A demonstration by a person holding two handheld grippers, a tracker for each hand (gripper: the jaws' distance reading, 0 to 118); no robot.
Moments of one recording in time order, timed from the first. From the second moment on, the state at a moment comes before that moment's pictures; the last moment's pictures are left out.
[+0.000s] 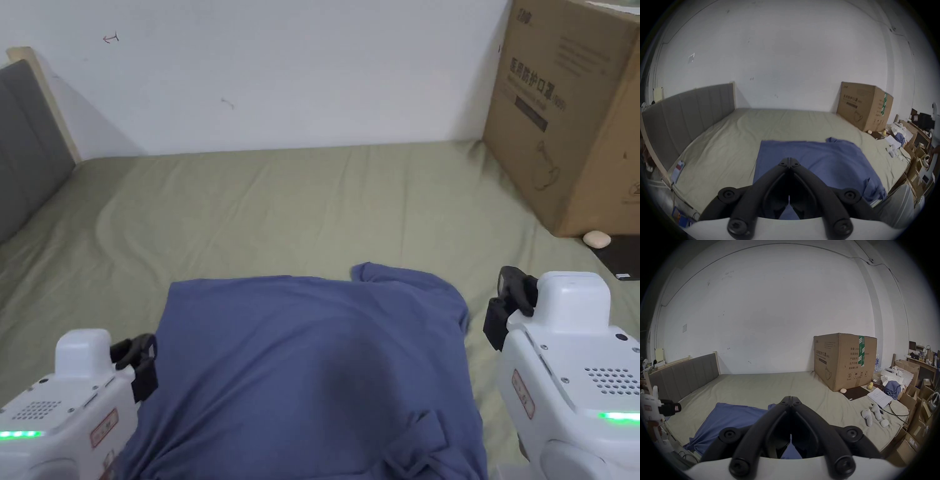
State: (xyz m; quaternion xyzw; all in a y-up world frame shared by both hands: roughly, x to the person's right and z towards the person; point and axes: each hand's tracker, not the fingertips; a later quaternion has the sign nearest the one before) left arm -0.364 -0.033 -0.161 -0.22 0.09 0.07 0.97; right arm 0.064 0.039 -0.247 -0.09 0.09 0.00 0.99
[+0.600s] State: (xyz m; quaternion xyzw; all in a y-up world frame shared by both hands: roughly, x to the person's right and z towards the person) left arm -0.409 -0.160 -0.125 -0.44 0.14 0.09 0.88; right arm 0.066 0.024 -0.245 -0.11 0.10 0.01 0.99
